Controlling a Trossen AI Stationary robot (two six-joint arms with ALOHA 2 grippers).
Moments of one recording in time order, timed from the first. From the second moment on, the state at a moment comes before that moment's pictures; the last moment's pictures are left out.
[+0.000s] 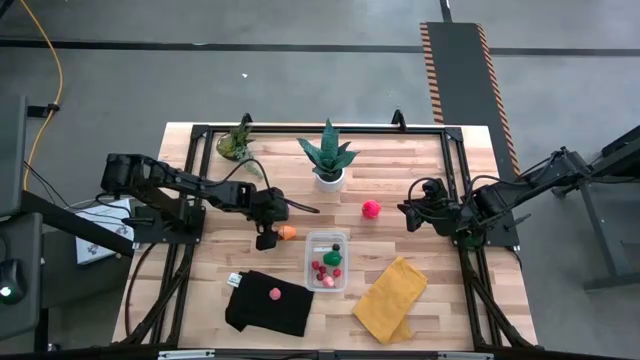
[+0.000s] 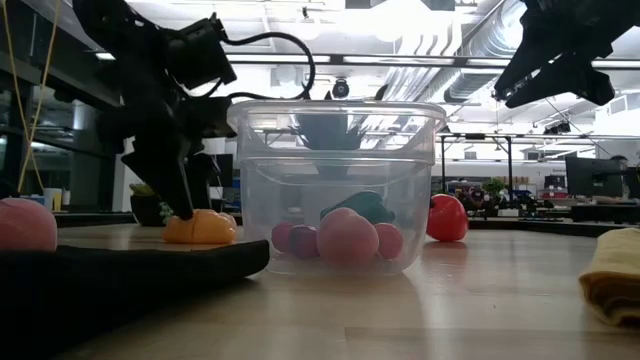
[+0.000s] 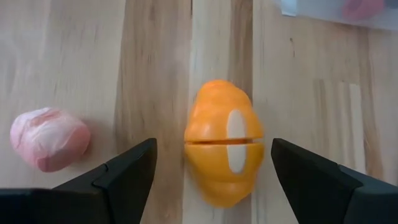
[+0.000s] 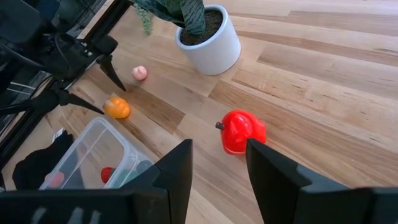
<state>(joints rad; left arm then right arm) 0.16 1.48 0.63 -0.22 0.15 -0.06 0.41 0.81 0.67 -0.71 0.68 1.26</state>
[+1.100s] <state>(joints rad) 0.15 1.54 0.63 -0.17 0.14 -0.06 0.41 0.81 0.67 -0.72 0.68 1.26</state>
